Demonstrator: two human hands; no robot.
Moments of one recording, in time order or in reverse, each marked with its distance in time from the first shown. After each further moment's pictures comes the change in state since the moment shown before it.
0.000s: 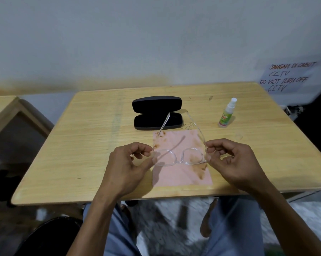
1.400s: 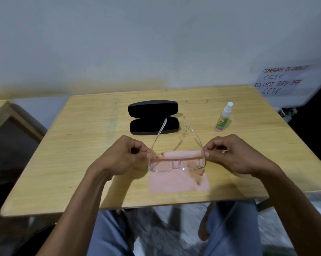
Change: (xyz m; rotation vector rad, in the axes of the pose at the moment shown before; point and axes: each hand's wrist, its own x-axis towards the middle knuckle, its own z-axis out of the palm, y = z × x) left_hand 0.057 0.002 -0.013 -0.046 -0.447 -0.109; right_hand 0.045 -0.005 -0.027 -0.175 -0.359 0.094
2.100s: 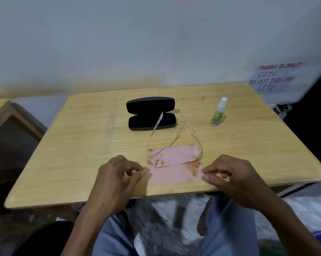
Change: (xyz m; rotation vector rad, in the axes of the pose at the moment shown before) left_hand -0.080 -0.012 0.039 0.388 0.445 0.193; right_hand -0.073 0.006 0.041 -0.154 0.191 -0.151
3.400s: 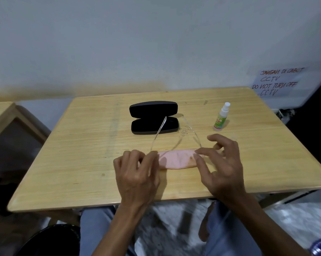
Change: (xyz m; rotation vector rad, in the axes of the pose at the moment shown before) left_hand 0.020 0.012 0.062 0.303 0.669 0.288; right_hand 0.037 -0.011 0.041 -0.334 0.648 -0.357
